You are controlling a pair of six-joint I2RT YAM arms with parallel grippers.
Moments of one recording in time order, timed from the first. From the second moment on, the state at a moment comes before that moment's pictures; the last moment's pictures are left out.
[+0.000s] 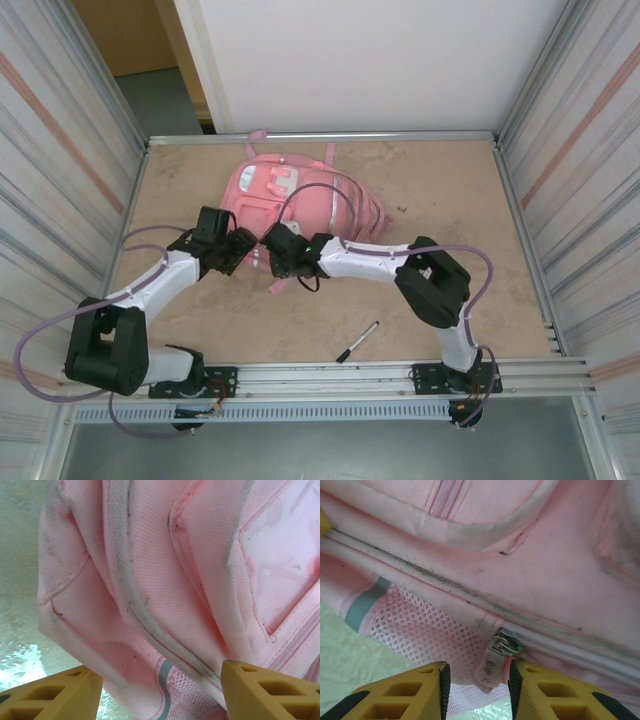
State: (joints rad) left arm -0.27 1.31 0.73 -0.38 0.10 -1.04; right arm 1.05 2.01 1.45 -0.46 0.24 0.74
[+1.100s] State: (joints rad) left arm -0.21 1.17 0.66 -0.34 0.23 -1.03; right arm 1.04 2.06 1.60 -0.71 0.40 1.00
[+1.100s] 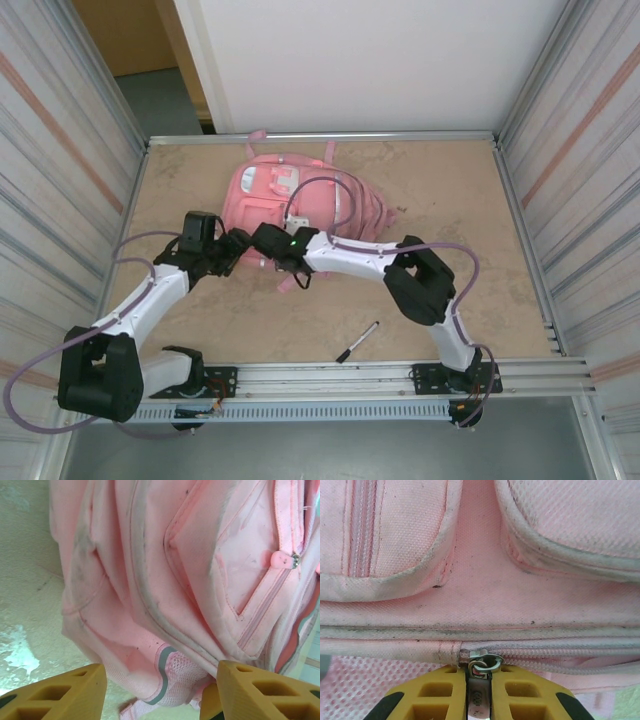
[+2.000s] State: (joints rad) left arm -0.40 1.44 0.81 -0.29 0.14 -1.02; right arm 0.74 1.87 1.15 -0.13 -0.53 0.98
